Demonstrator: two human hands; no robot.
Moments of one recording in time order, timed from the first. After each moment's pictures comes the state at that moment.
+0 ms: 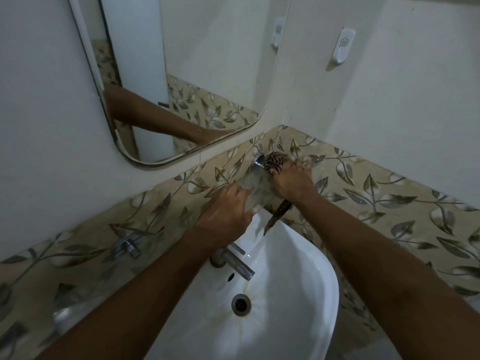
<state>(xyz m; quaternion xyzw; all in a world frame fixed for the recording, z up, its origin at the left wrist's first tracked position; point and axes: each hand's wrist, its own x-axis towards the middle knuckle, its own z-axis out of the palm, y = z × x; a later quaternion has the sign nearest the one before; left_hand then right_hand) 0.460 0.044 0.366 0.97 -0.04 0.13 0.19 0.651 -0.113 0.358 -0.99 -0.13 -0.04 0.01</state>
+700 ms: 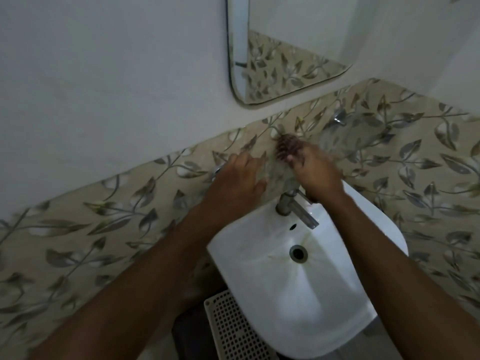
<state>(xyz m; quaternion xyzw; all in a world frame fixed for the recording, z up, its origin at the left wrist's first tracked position) 0.309 0.107 0.375 0.97 0.08 0.17 0.13 0.474 -0.037 0.348 -0.93 -0.28 -0.08 0.23</state>
